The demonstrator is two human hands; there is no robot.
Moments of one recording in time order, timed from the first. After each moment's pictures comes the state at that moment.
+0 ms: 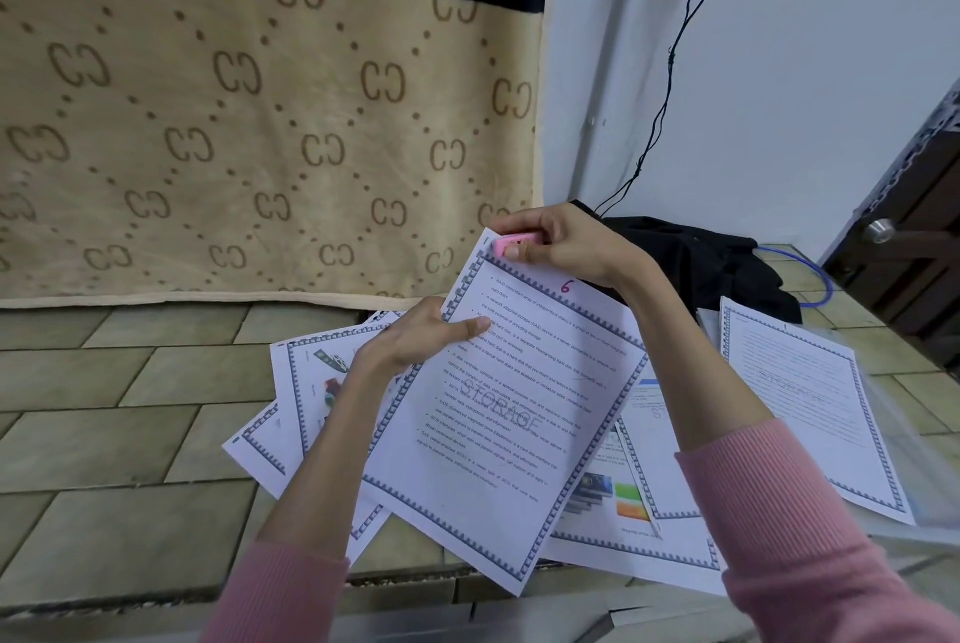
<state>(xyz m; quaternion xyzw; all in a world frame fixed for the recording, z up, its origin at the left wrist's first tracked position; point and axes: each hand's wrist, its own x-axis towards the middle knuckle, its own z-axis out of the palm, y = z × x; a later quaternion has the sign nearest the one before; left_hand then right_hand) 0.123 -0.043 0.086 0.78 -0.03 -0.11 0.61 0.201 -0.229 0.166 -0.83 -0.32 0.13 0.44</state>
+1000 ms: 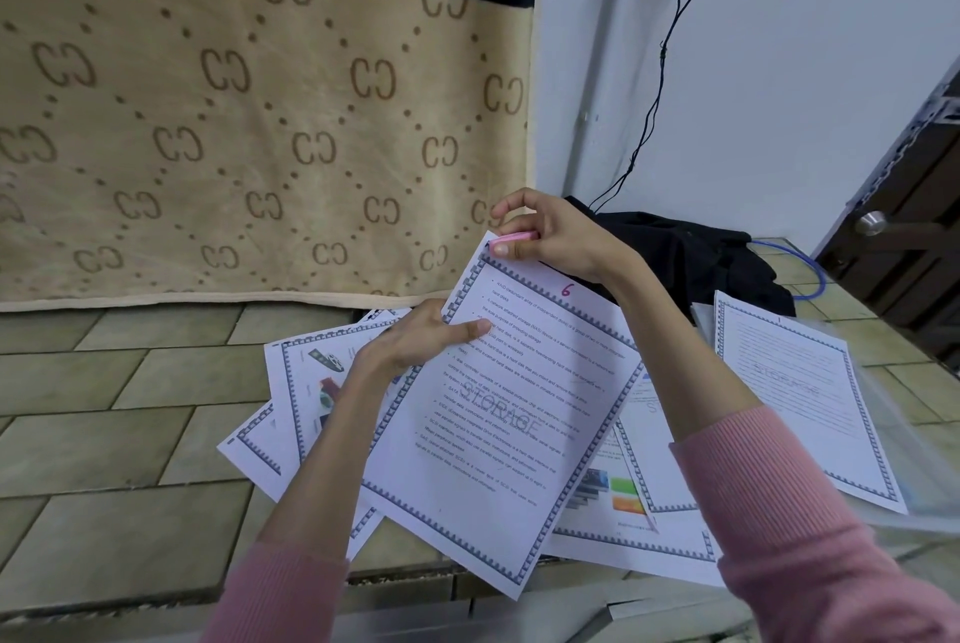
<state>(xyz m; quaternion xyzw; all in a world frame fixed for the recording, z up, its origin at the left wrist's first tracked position) 0.126 -0.047 0.079 0.78 -0.04 -0.12 0.61 0.204 -0.227 0.163 -0.80 -0.29 0.14 0.50</state>
